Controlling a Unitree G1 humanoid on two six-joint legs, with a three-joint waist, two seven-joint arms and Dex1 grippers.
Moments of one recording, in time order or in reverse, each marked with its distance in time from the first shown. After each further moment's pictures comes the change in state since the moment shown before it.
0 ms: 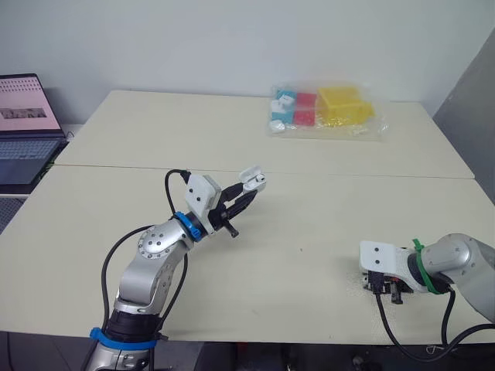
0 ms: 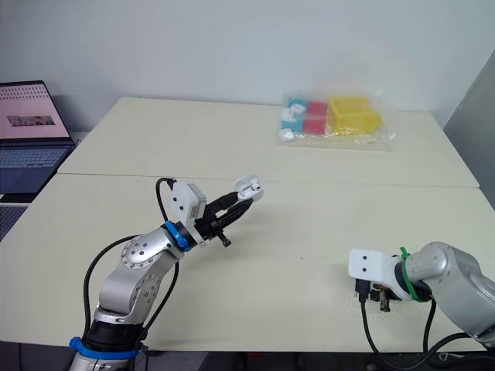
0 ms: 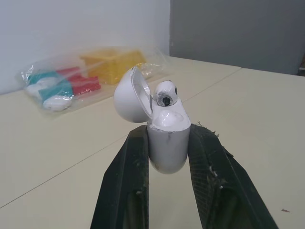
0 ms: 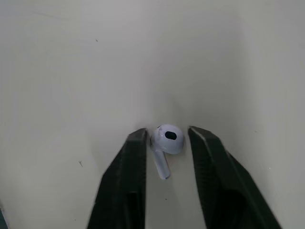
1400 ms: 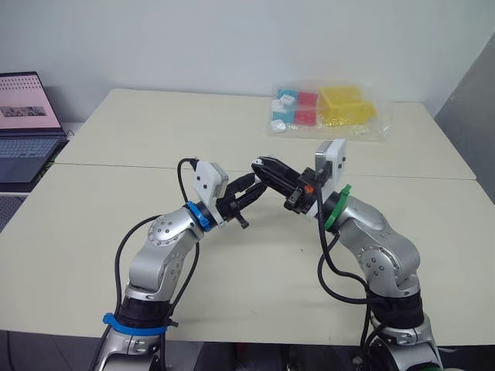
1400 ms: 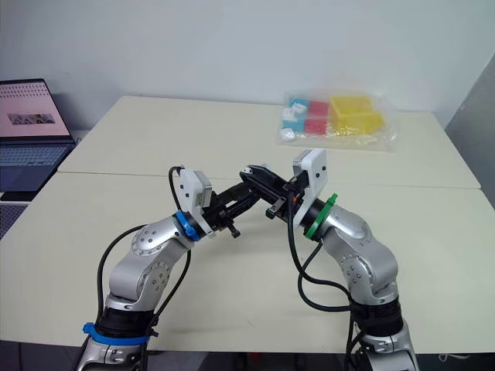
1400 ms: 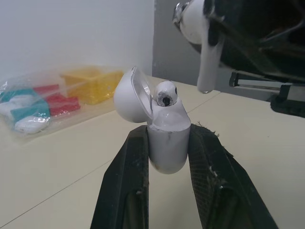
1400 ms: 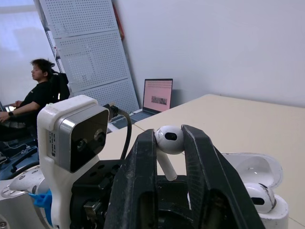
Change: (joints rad) left arm -0.093 -0.051 -0.006 0.021 -0.070 0.062 -0.037; right arm -0.279 1.072 -0.227 0.213 0.432 -0.250 -0.552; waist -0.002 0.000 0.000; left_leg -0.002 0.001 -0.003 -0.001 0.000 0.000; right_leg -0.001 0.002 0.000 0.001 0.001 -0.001
